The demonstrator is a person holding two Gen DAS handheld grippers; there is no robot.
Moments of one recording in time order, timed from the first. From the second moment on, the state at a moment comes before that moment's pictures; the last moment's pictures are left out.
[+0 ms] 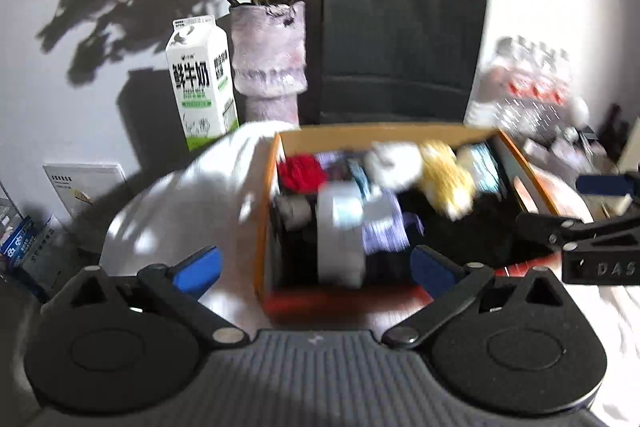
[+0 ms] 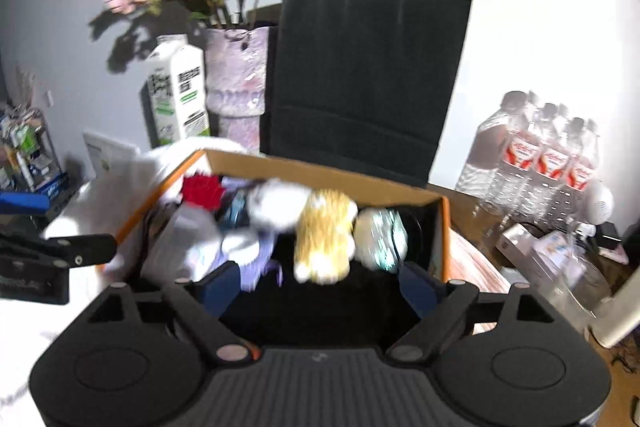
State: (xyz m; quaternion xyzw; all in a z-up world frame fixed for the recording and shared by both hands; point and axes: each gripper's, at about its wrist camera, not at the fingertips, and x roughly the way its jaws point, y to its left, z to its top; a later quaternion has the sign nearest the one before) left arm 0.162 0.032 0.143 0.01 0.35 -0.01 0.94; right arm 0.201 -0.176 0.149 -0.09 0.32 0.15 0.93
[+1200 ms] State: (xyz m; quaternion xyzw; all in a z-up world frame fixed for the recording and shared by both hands) left arm -0.077 -0.012 0.013 0.03 0.23 -0.03 0.97; right arm -0.066 -0.228 0.009 -0.03 0.24 0.11 0.96
